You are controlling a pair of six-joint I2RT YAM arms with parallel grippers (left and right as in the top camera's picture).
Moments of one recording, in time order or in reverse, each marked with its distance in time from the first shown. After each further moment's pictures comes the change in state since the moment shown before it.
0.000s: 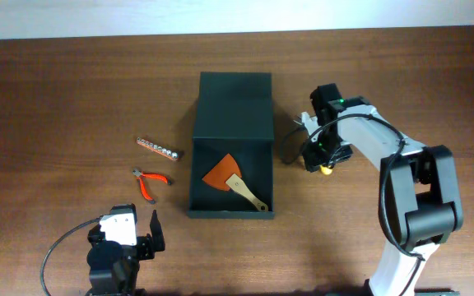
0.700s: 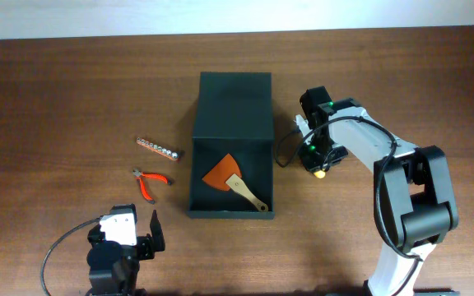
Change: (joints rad) left arm 0.000 0.000 0.000 0.000 0.000 0.000; right arm 0.045 0.001 0.000 -0.028 0.064 0.042
